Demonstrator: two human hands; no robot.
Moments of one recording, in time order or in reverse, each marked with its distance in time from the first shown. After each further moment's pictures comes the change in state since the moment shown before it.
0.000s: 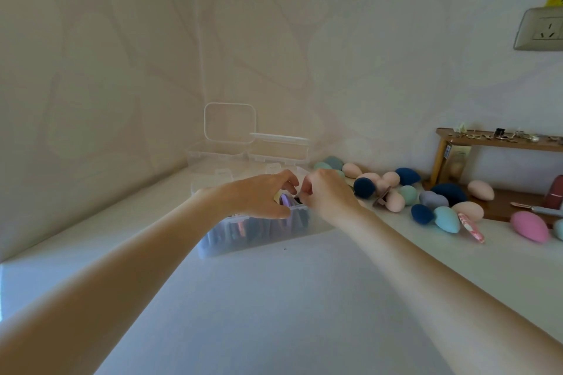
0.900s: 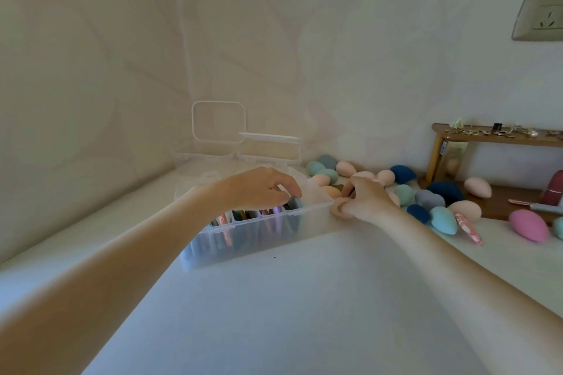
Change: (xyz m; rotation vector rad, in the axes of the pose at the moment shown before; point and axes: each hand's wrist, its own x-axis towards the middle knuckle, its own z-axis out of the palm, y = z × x) left_hand 0.019 0.009 -0.010 -0.065 -0.001 0.044; right_hand 0.002 0.074 -0.017 0.112 -0.167 0.314
